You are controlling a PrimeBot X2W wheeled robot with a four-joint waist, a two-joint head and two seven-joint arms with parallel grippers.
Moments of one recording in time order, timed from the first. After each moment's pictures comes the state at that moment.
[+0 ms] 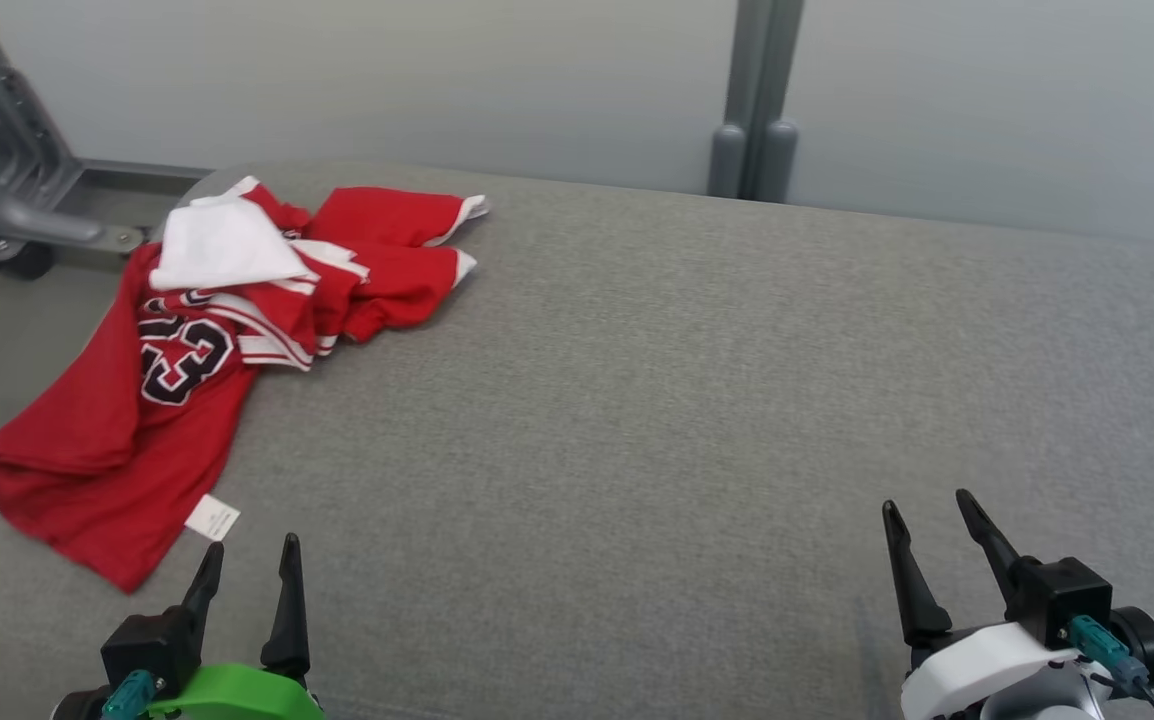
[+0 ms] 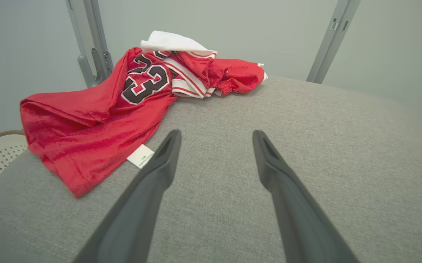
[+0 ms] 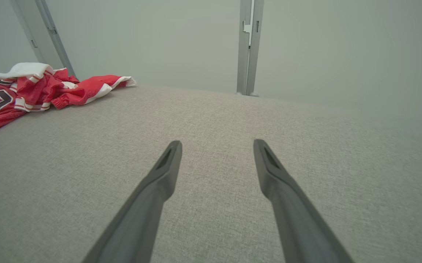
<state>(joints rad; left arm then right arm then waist) -0.05 0.08 0.00 0.40 -0.22 -0.13 -0.26 0.01 -0.10 0.05 0.24 0.13 0.13 -0.26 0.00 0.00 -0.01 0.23</state>
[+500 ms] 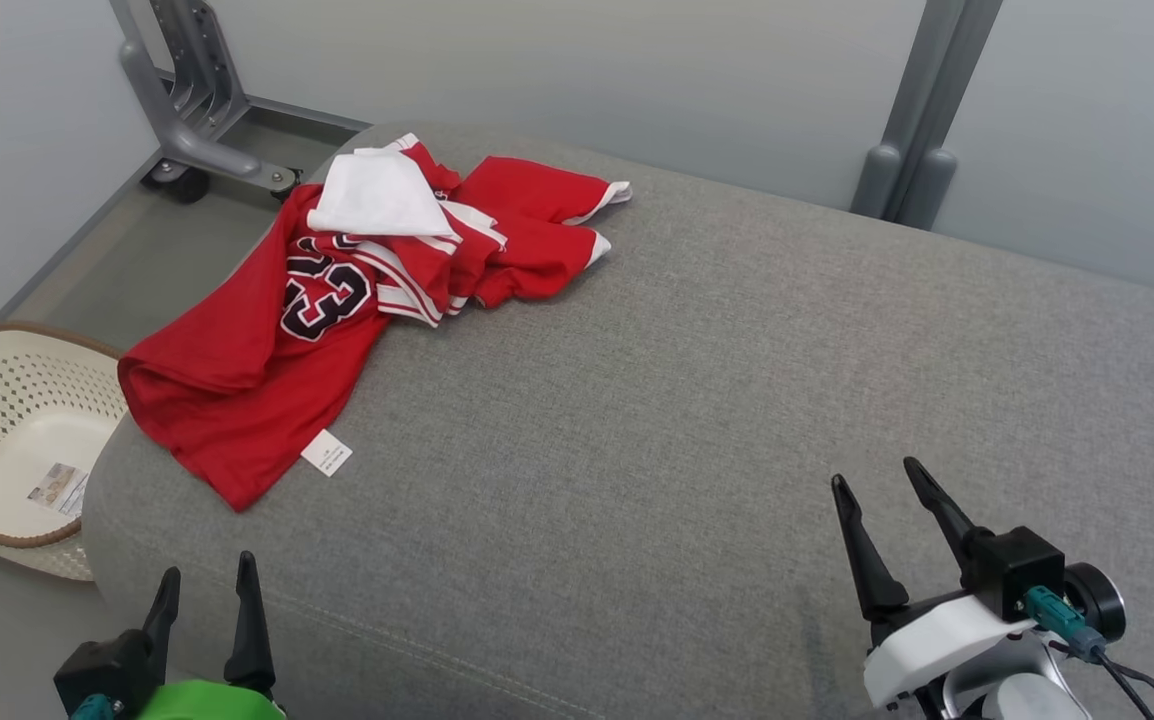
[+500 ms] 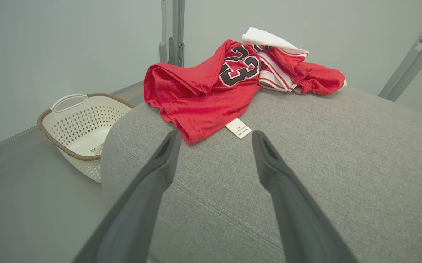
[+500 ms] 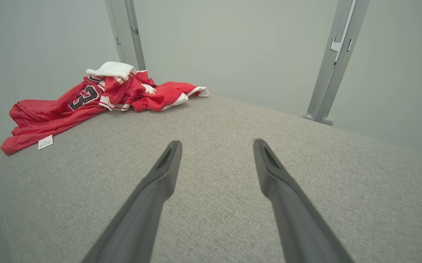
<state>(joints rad) -0.01 0.07 0.09 0.40 -0.24 -0.13 -0.26 -0.05 -0.10 0.15 0.25 0.13 0.13 -0.26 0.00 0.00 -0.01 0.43</state>
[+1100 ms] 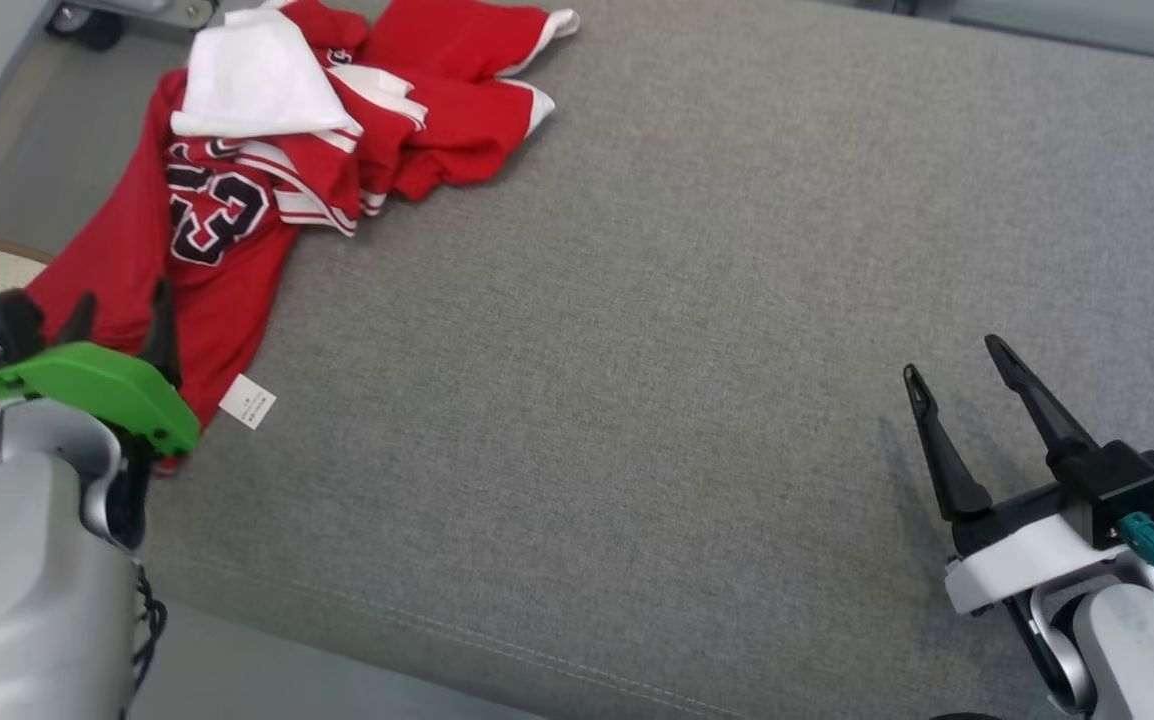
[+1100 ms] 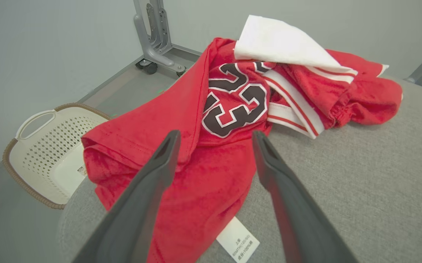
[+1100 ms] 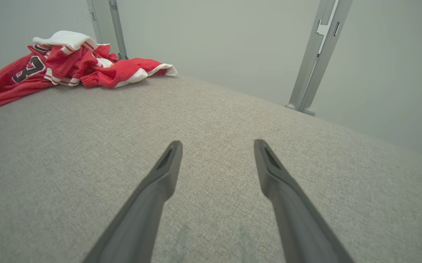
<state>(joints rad) -0.64 0.23 0.01 0.80 -0.40 -0.13 -0.04 -0.14 -0.28 0.15 0.10 0.10 0.13 -0.26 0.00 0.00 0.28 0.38</state>
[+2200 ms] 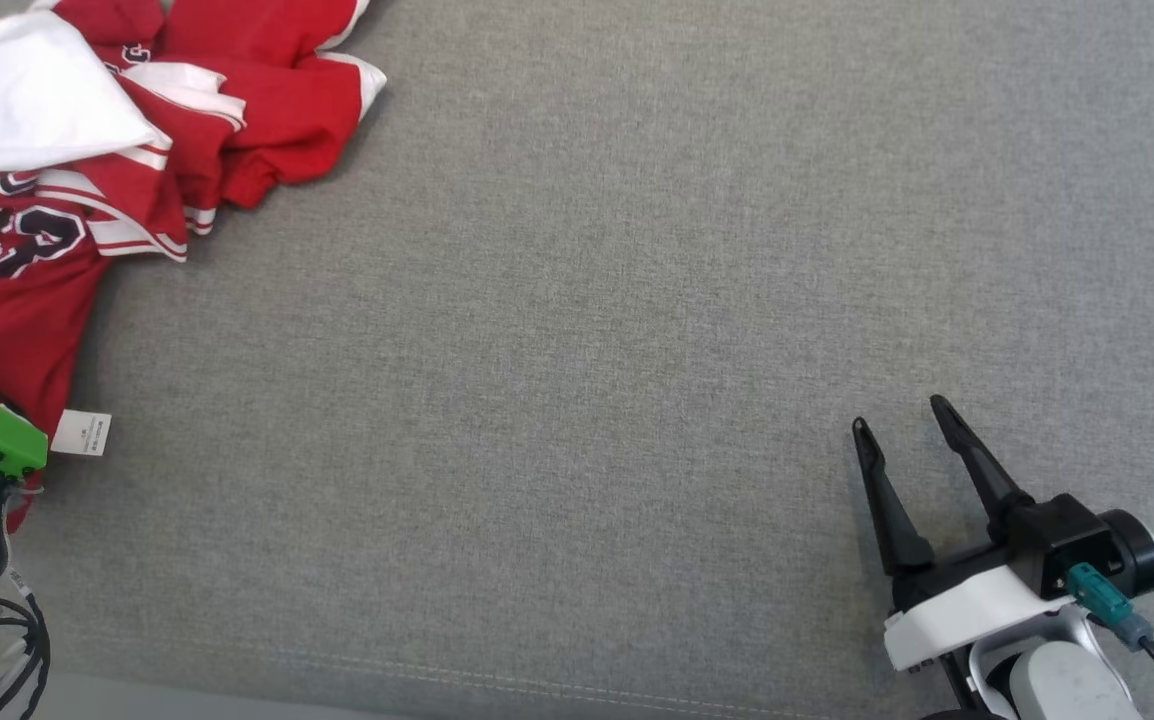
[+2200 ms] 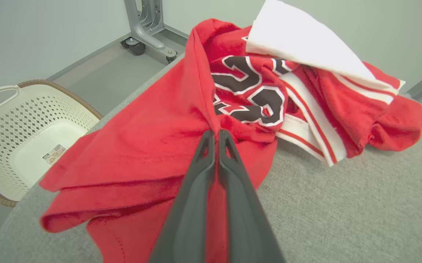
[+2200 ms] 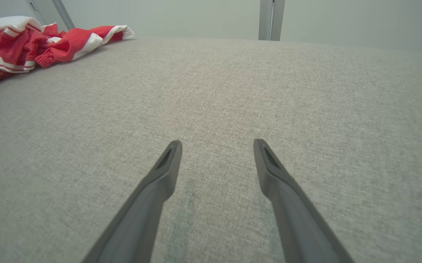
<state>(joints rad) -0.63 0.43 -0.08 0.87 -0.80 -0.13 -0.08 -0.05 -0.16 0.14 0.09 0.12 0.13 -0.26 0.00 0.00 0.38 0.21</state>
